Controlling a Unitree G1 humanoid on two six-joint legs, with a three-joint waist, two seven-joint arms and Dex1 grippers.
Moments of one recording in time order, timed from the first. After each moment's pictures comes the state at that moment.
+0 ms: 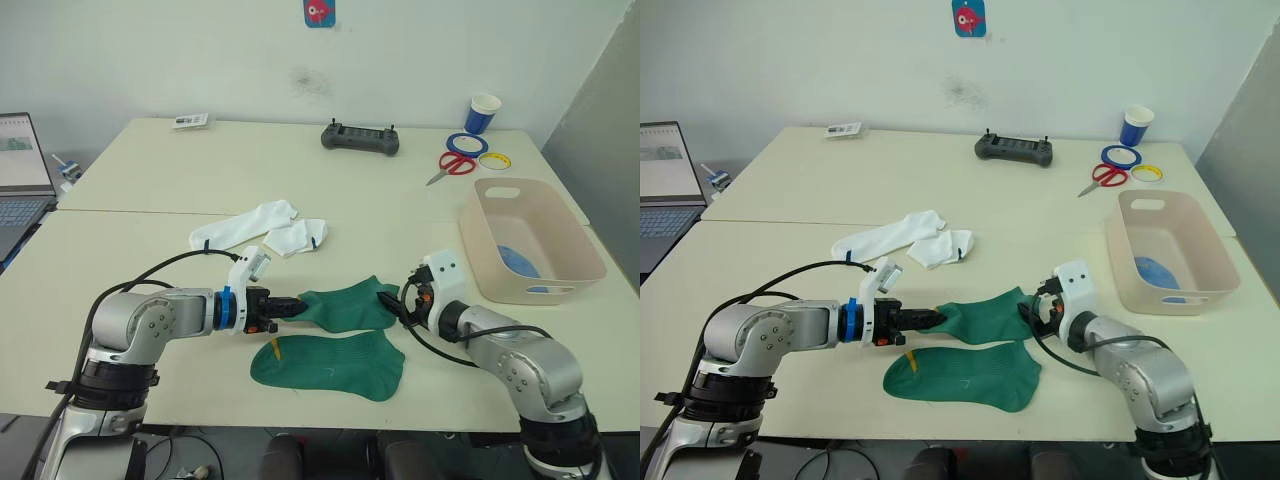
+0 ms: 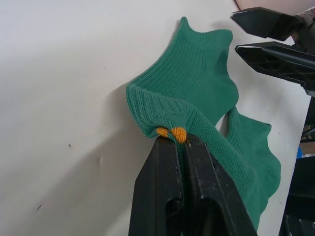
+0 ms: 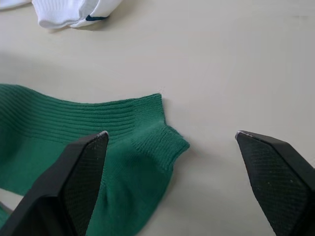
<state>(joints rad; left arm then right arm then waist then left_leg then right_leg) -0.44 0.64 0.03 -0.11 -0.81 1.25 -0.68 -0.26 -0.28 0.06 -0.45 0.45 1.05 0.17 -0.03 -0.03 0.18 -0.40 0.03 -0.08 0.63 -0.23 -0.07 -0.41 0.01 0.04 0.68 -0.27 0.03</state>
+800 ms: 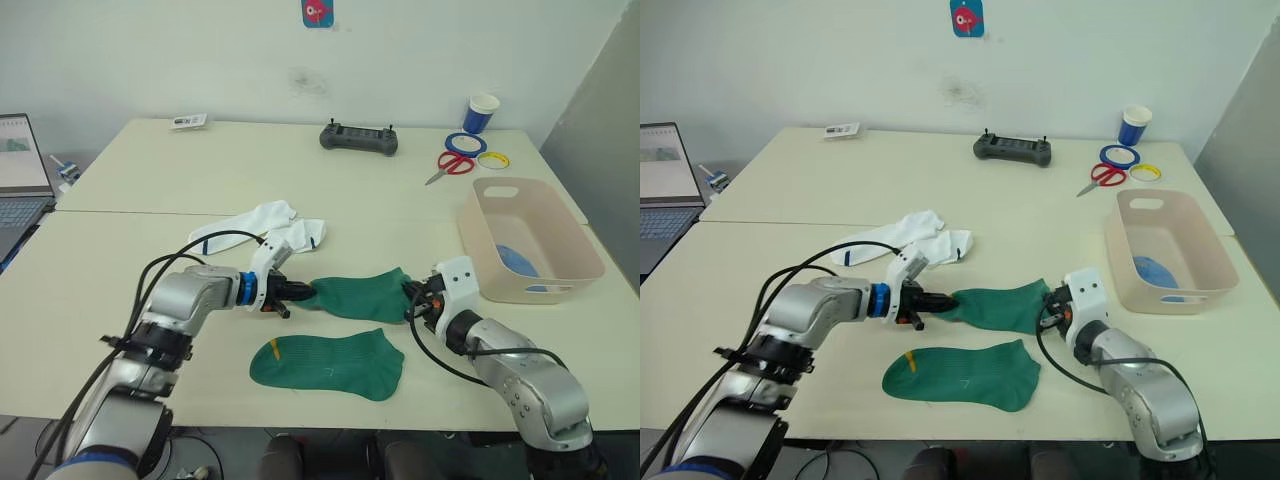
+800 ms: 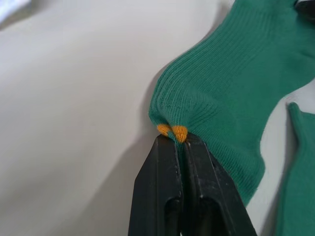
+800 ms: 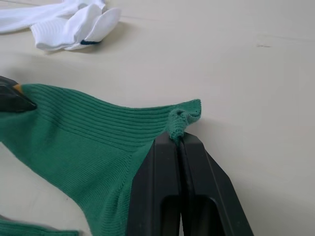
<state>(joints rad) -0.68 0.58 -0.25 0.32 -0.42 0.81 -0.96 -0.09 -0.29 0.06 -0.56 0.33 0.84 0.17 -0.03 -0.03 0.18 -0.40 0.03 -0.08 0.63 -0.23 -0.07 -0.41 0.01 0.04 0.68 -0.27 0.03</state>
